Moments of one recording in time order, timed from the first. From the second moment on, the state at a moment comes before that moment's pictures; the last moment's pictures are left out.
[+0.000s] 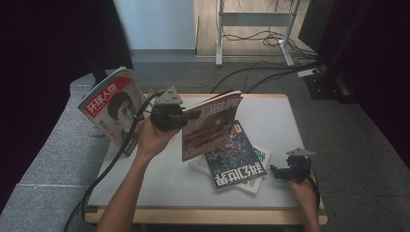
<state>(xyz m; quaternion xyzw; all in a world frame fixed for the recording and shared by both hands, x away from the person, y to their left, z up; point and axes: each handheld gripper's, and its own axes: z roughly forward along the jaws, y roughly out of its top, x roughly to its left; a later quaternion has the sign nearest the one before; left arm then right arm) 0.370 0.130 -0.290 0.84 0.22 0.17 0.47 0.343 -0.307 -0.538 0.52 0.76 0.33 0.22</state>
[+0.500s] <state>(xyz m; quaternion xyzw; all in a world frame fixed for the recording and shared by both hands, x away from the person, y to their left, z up) 0.354 0.177 -0.276 0.82 0.27 0.19 0.46 0.343 -0.307 -0.538 0.52 0.76 0.33 0.22</state>
